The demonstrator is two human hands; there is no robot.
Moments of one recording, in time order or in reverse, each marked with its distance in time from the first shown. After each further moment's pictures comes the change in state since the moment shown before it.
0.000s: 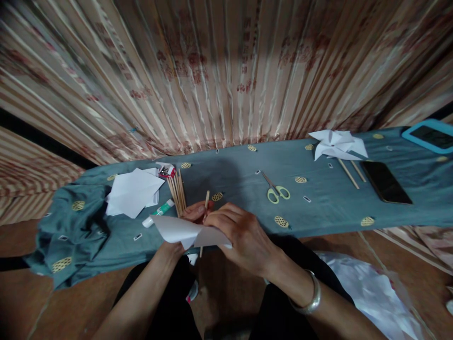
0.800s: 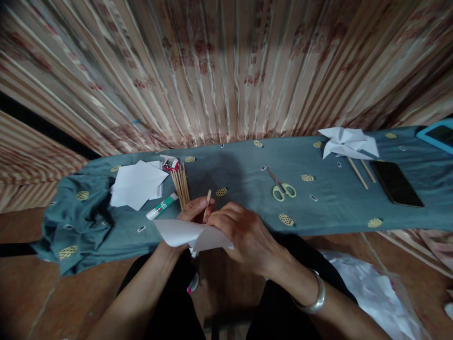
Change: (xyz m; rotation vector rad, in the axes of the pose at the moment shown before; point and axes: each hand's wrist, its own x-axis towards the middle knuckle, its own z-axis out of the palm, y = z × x) left_hand -0.005 0.004 0.001 0.007 -0.013 0.015; right_hand -0.001 0.001 0.005 -0.026 -0.050 -0.049
